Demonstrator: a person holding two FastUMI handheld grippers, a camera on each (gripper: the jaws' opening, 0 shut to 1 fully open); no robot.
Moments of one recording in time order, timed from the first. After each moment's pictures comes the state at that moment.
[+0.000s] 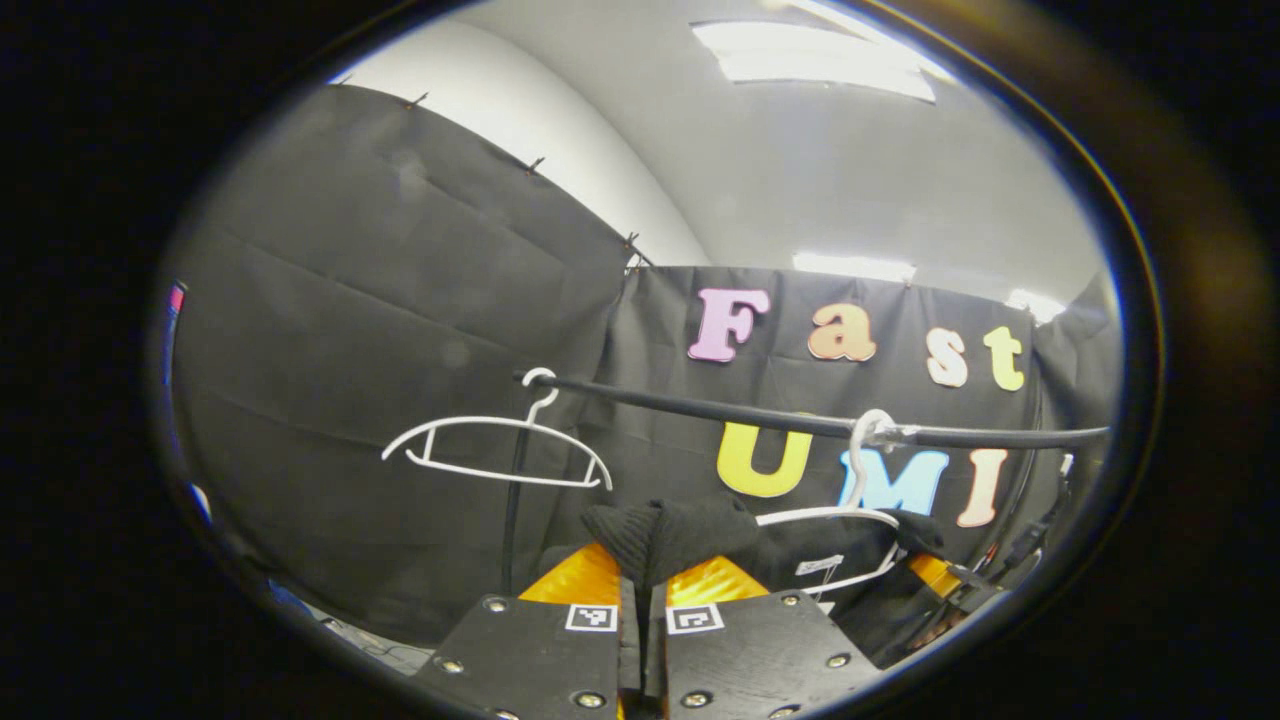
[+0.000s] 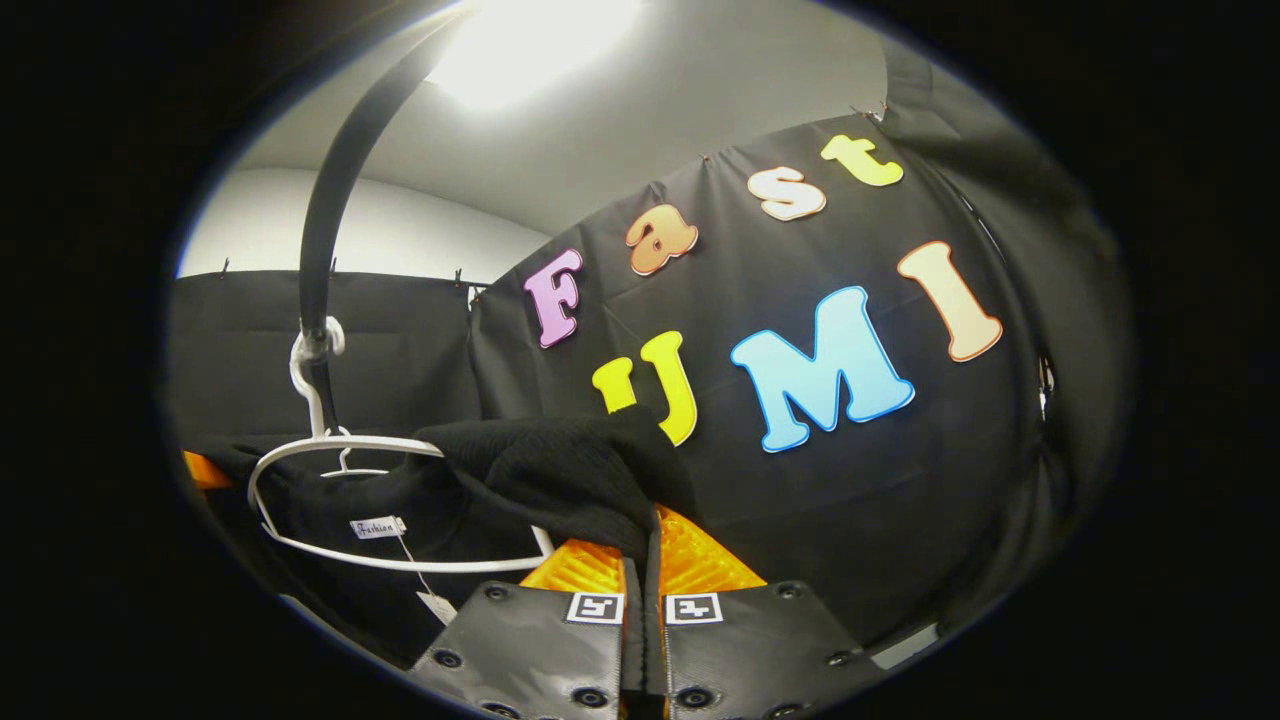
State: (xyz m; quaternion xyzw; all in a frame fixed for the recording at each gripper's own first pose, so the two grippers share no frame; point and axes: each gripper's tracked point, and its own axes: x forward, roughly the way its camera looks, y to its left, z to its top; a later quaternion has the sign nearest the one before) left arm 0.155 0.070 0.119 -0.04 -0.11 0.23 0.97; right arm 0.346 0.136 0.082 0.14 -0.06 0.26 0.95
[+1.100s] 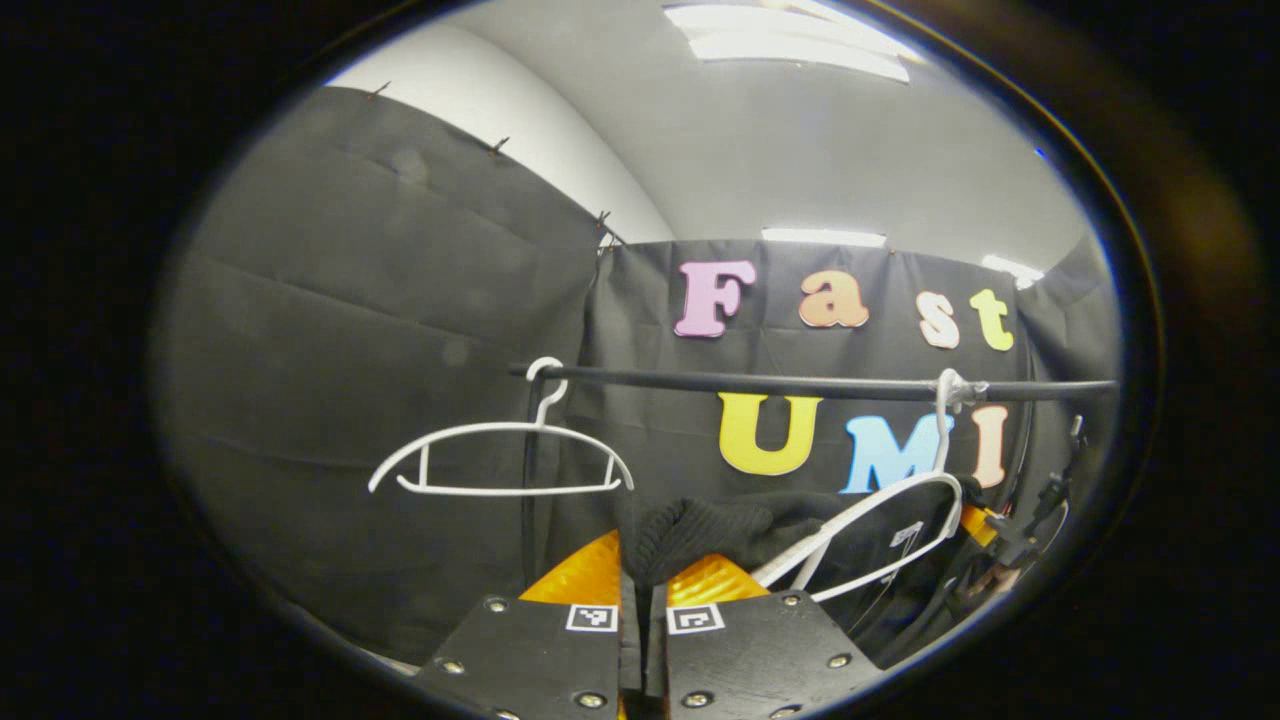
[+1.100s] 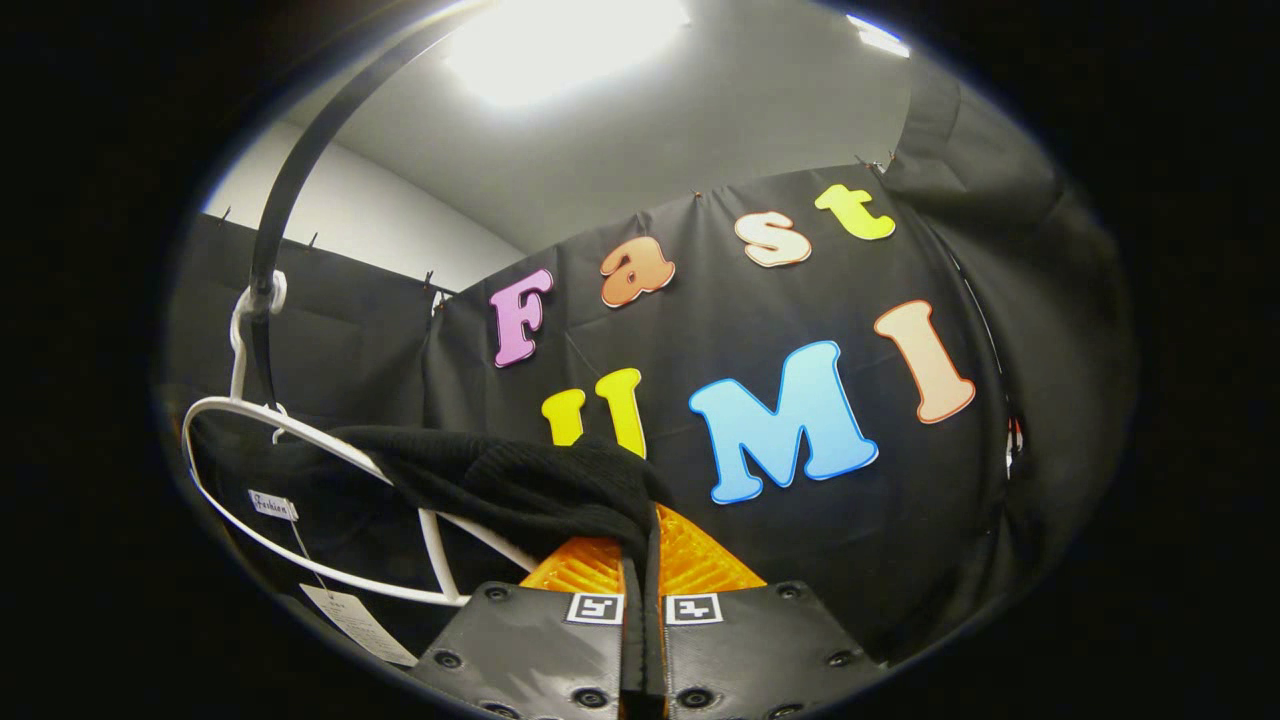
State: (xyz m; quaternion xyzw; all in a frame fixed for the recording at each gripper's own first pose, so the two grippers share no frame) left arm 0.184 0.157 0.087 -0.03 -0.07 0.19 0.98; right arm 0.391 0.128 0.071 0.10 -0.12 0.20 0.97
